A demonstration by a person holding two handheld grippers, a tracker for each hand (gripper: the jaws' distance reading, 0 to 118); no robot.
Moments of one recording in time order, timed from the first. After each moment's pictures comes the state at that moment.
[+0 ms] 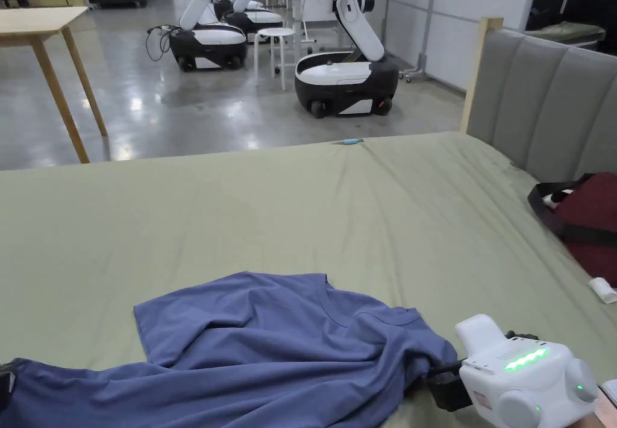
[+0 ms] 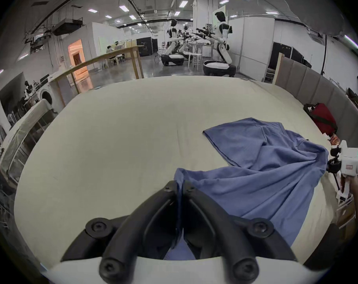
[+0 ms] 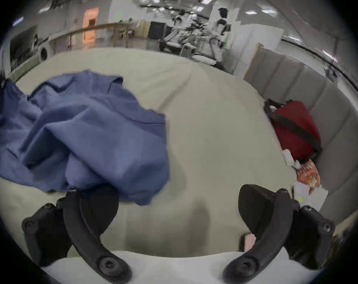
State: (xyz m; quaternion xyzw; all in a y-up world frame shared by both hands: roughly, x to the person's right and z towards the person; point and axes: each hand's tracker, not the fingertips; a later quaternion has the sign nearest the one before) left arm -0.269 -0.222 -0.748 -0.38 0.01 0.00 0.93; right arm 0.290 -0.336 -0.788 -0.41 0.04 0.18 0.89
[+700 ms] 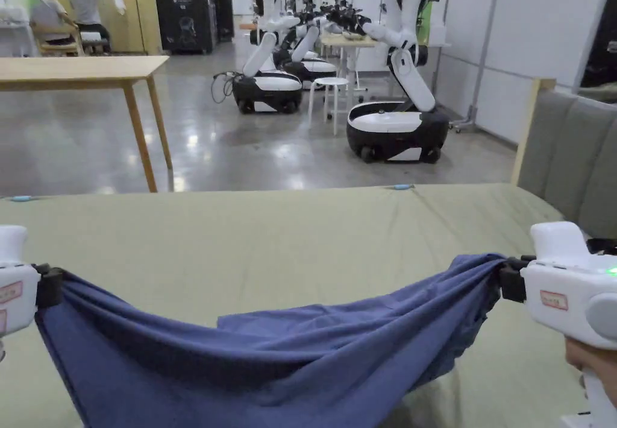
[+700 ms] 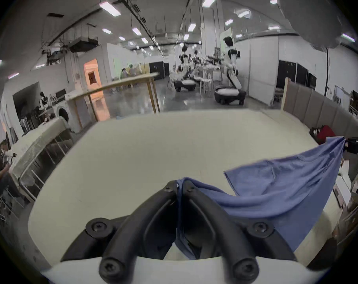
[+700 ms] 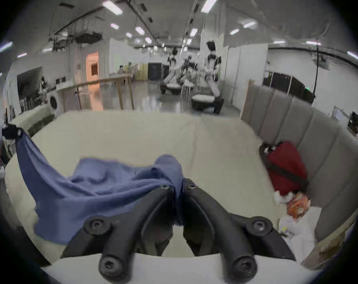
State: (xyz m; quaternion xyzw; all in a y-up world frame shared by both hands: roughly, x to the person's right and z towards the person) left arm -0.316 -0.102 -0.733 -0.25 0.06 -0.01 0.97; right arm 0.271 -0.121 -0.771 -0.23 0.03 0.05 0.97
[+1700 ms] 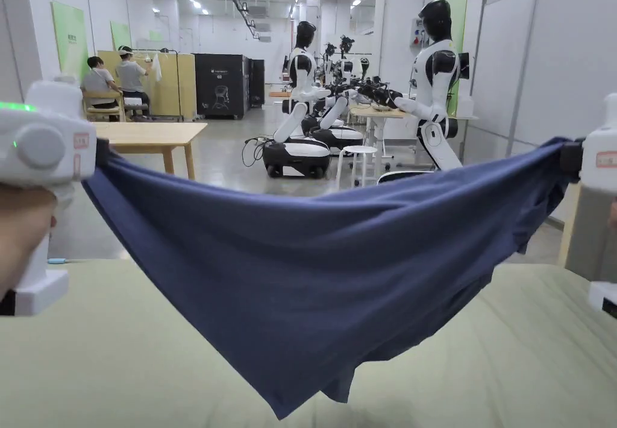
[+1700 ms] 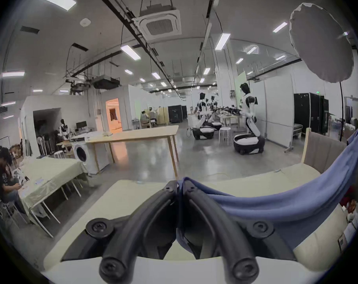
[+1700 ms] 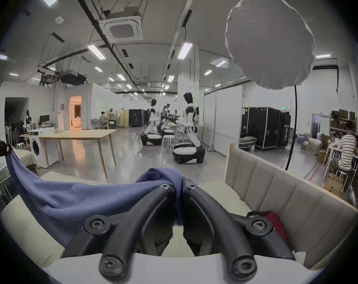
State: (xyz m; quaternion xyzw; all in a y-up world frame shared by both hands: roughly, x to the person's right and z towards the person) left arm -0.356 0.037 -0.872 -0.12 0.12 -0.03 0.98; right arm 0.240 0.044 -0.898 -0.09 -0.04 0.02 0.99
